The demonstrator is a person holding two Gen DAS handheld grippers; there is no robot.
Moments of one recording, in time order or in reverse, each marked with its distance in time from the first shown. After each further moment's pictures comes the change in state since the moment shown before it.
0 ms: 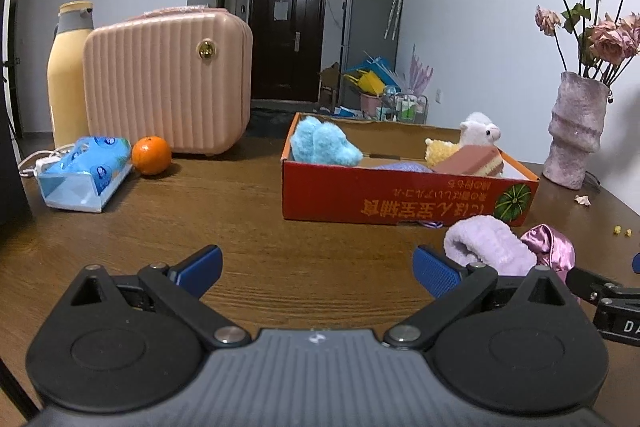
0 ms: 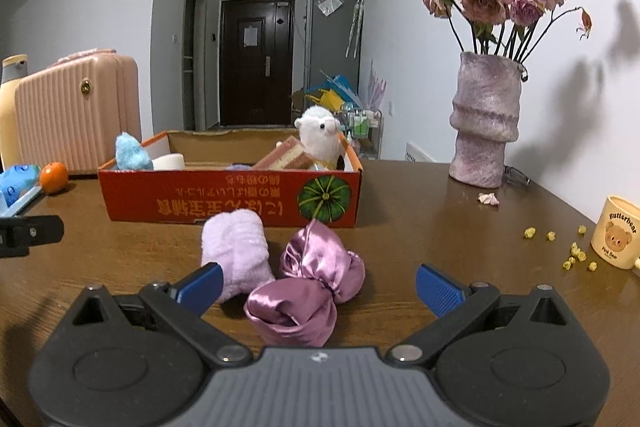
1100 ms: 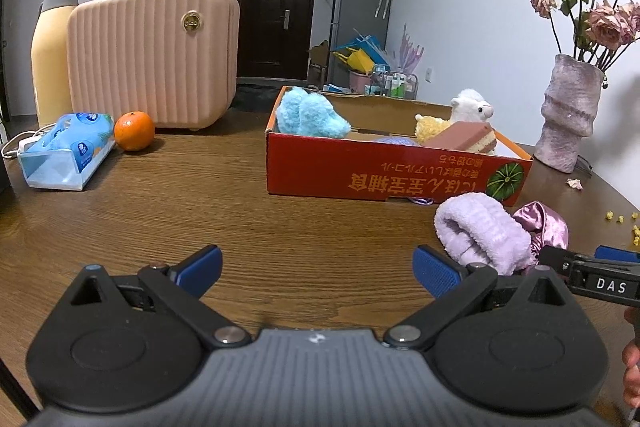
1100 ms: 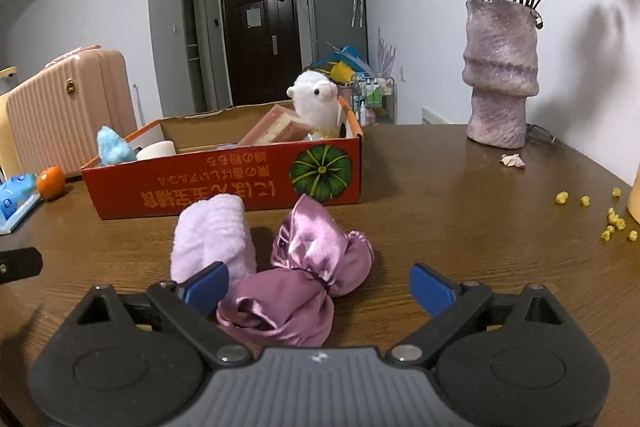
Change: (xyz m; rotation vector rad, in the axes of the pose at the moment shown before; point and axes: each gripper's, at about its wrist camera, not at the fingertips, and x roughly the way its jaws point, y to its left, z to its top) left arm 0.010 -0.002 -0.006 -0.002 0.066 -0.037; right arm 0.047 -0.026 -0.001 0.086 0.082 0.085
